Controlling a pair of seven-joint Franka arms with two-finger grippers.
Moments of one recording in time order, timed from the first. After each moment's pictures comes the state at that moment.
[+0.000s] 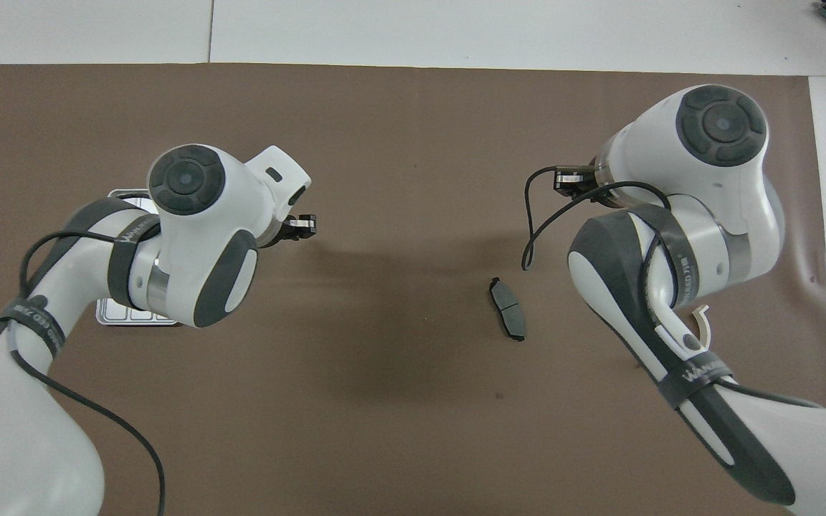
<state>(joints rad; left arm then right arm) -0.42 0.28 -0.02 -1.88 0.02 2.23 -0.38 0.11 0.28 0.10 -1.72 -0.12 2.09 0.37</state>
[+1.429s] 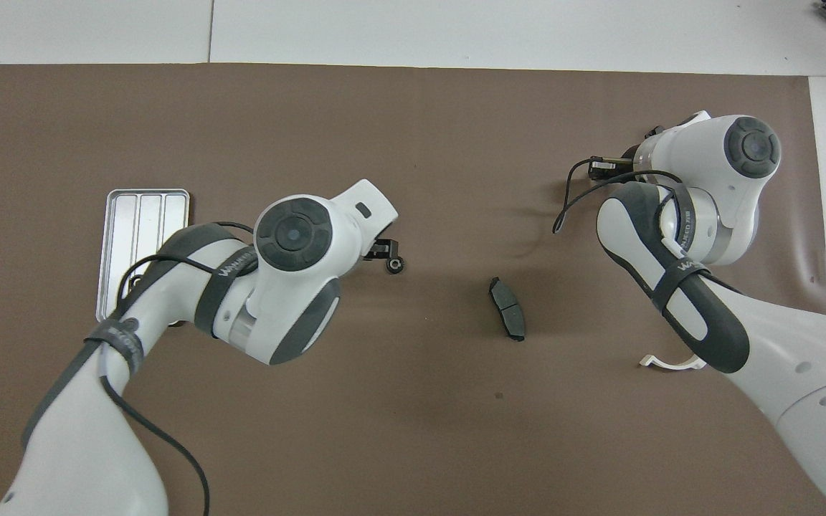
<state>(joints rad) -0.52 0.25 0.02 -1.88 0.02 2.25 -0.45 0.11 0.53 -0.07 -1.73 0.15 2.50 0.10</state>
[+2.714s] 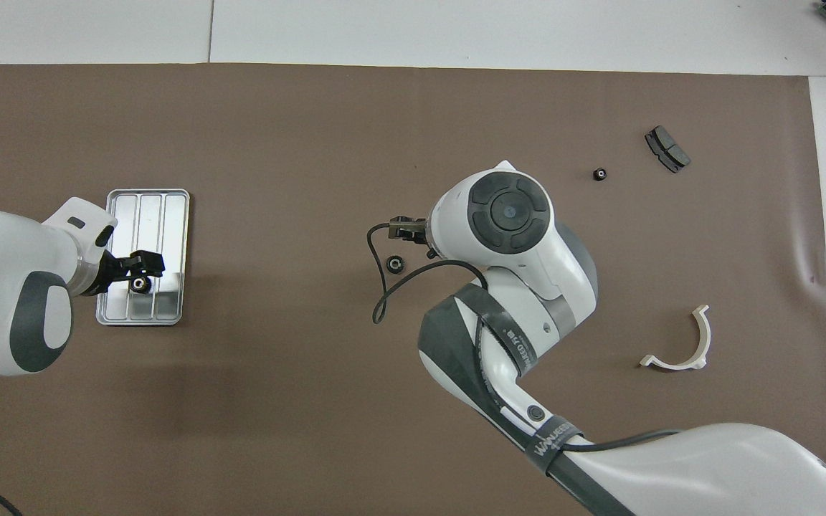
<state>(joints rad) 0.00 0.11 0.02 -2.25 0.02 2.38 -0.22 0.16 0.39 0.44 -1.71 -0.21 2.23 0.78</state>
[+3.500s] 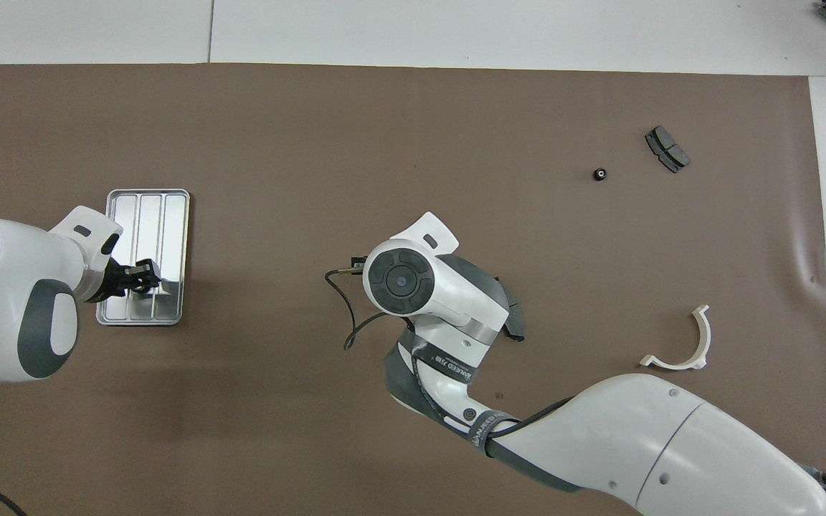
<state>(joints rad) 0.01 0.11 0.02 -2.28 0.02 2.39 -0.22 0.19 0.61 0.54 -1.70 -0.58 2.36 1.04</state>
